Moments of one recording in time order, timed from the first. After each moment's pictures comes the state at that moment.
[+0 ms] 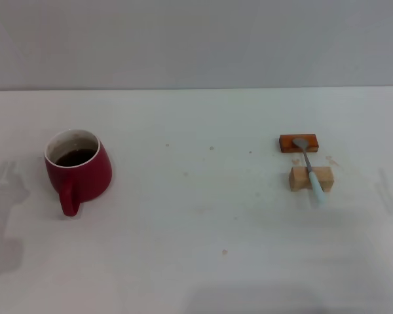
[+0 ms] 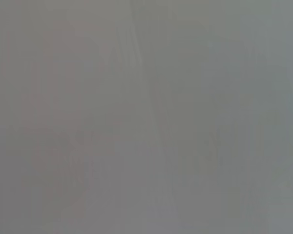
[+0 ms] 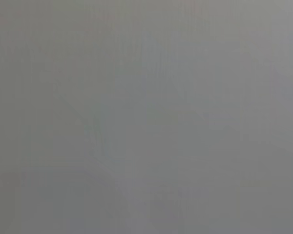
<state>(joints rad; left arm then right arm) -0.27 -2.07 -1.10 -0.21 2.44 1.17 0.15 0.13 2.09 0.82 0.42 -2.32 -1.57 -0.12</state>
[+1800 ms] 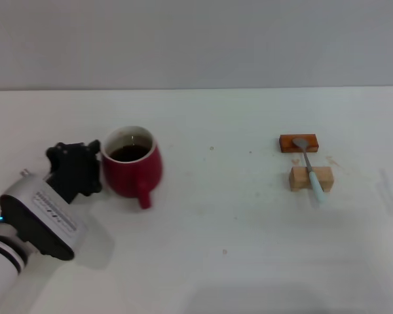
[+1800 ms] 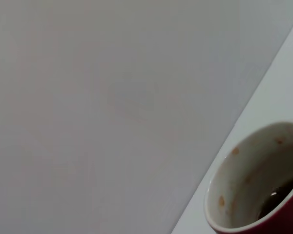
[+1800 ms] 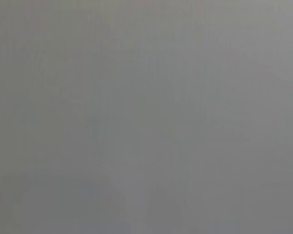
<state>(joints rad) -0.45 -2.07 -0.75 -0.21 2.44 0.96 0.65 0.12 2.08 0.82 0.44 -2.32 -1.58 -0.13</state>
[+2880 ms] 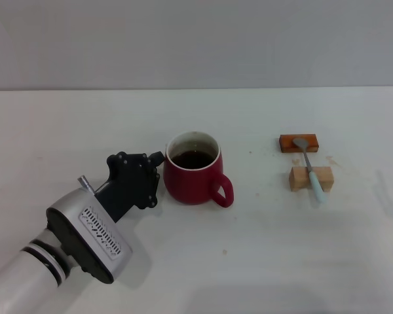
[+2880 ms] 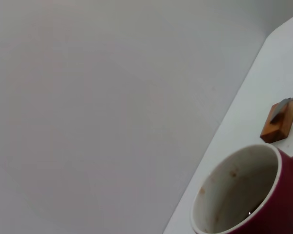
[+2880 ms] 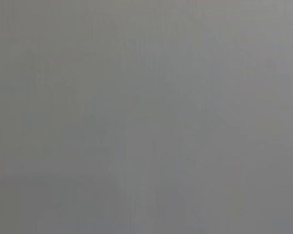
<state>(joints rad) -0.45 -2.07 -0.58 -0.34 2.44 0.96 0.64 0.12 2.09 0.79 0.44 -2.32 -1.58 -0.13</state>
